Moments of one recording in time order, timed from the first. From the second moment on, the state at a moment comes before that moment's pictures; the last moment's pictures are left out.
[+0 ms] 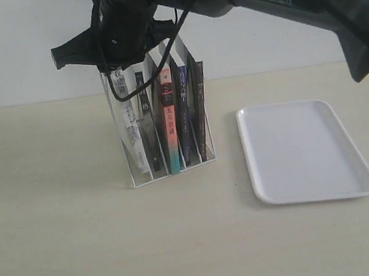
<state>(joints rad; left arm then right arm) -0.10 0.00 0.00 -0.04 0.33 0.08 0.78 2.20 -2.14 -0.20 0.82 0.38</state>
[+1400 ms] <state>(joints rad) -0.10 0.00 0.00 -0.04 0.33 0.08 0.78 2.17 -2.15 -0.36 0.66 0.45</state>
